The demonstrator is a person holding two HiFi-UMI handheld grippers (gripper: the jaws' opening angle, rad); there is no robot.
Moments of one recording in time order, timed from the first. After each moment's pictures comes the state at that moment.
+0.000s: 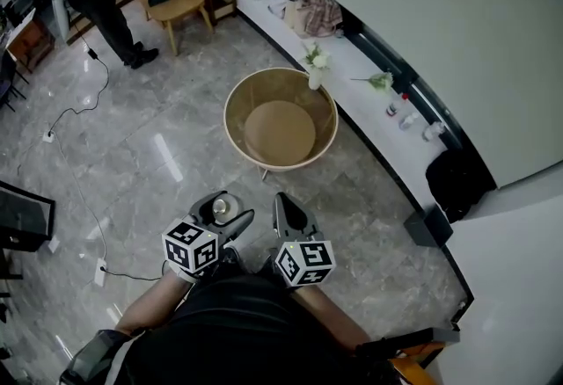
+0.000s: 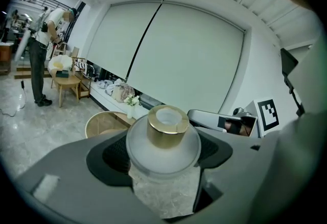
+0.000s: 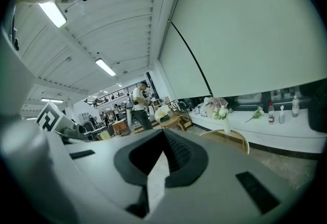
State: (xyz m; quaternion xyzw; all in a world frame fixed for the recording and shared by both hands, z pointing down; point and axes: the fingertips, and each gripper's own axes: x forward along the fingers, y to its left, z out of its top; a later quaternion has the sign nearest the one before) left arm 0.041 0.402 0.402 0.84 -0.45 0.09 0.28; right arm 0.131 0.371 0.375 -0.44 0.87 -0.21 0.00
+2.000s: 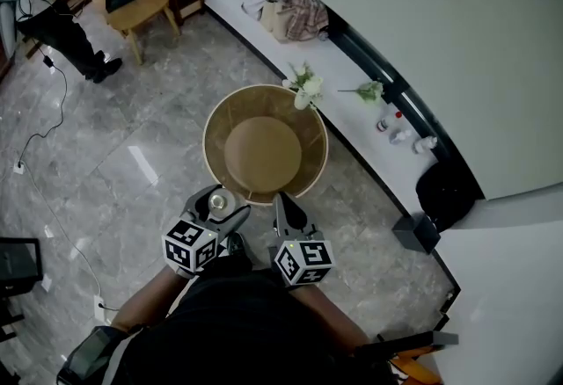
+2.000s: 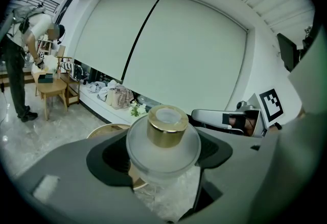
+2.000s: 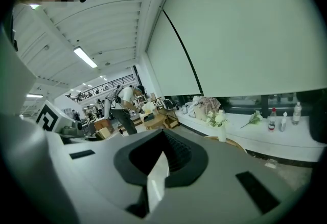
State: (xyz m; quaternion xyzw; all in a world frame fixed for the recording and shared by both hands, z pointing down) left arm -0.031 0.155 0.425 0.87 -0.41 0.11 0.26; right arm 0.069 0.140 0.396 -0.50 0.83 -0.22 -0.04
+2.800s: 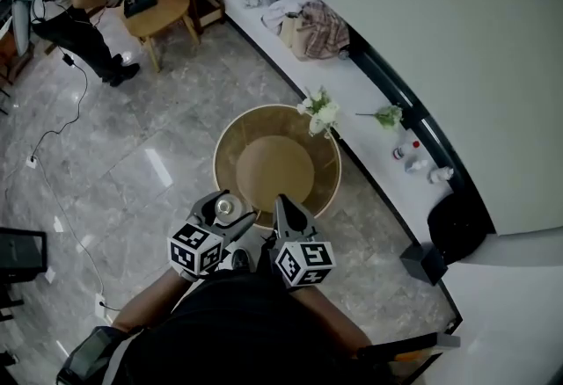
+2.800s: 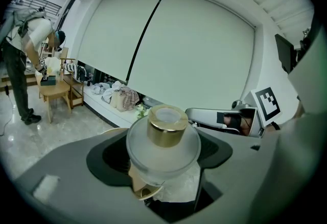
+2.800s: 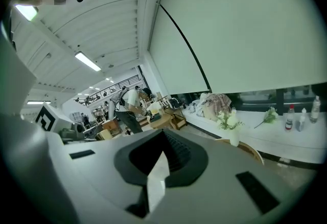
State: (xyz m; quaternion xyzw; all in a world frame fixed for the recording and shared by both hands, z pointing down) left arm -0.022 0.077 0.436 0.86 -0.43 0.12 0.26; right arm 0.063 0.049 0.411 -0.46 0.85 -0.25 -0.03
